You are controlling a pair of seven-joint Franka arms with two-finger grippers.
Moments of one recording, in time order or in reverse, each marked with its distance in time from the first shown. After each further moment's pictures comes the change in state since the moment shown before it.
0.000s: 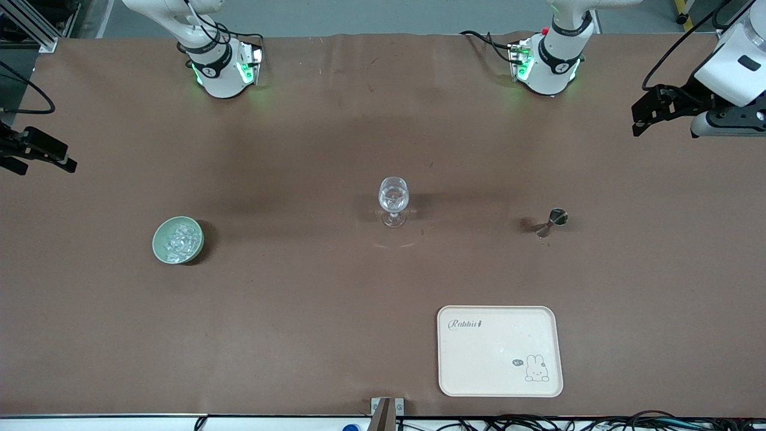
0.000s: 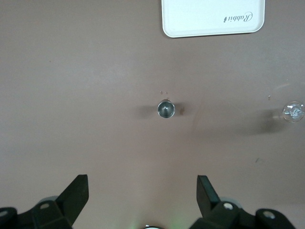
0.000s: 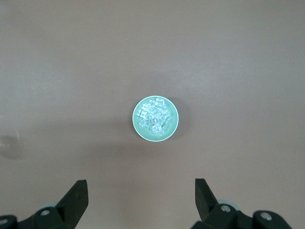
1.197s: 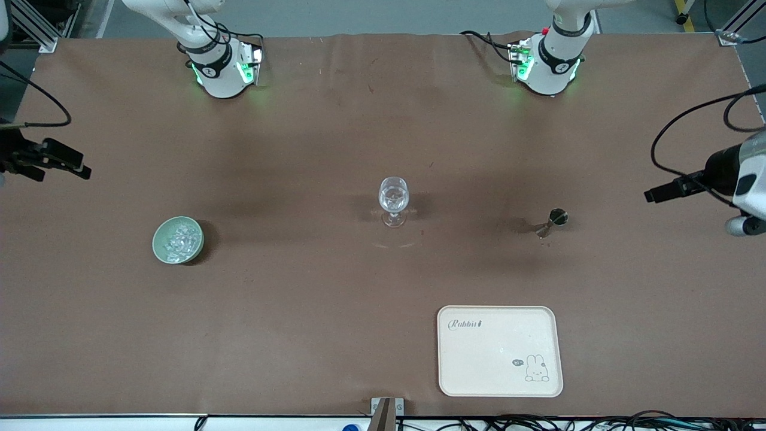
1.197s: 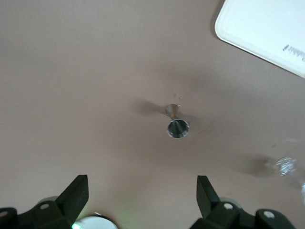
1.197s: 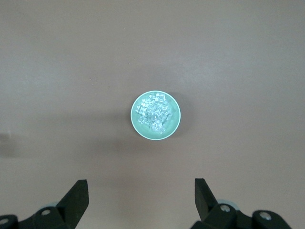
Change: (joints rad) left arm 0.165 0.331 0.012 0.112 -0.127 0.002 -0.301; right arm 0.001 0.010 0.000 -0.110 0.000 0.089 0.000
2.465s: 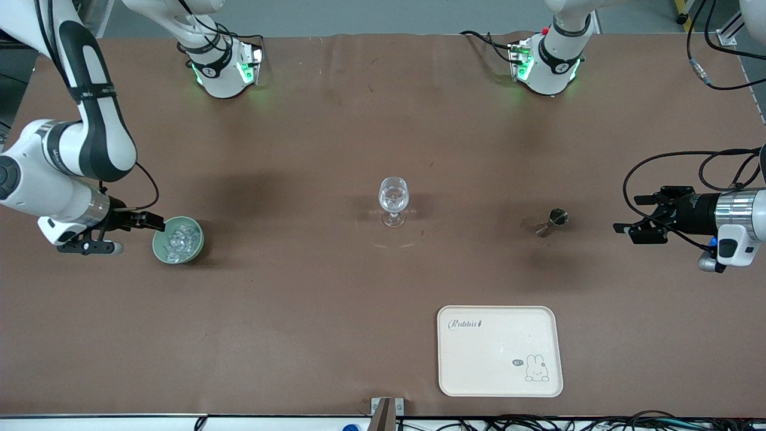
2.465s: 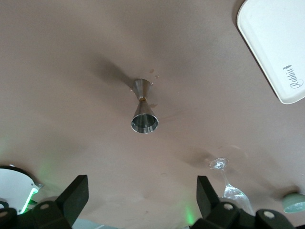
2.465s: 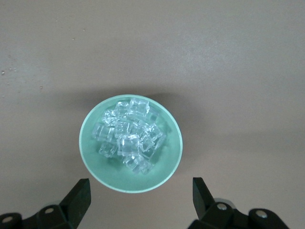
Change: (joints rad) left arm 0.109 0.196 -0.002 -0.001 -0.291 -0.002 -0.206; right arm 0.000 0.286 -0.001 -0.290 0.000 0.509 0.001
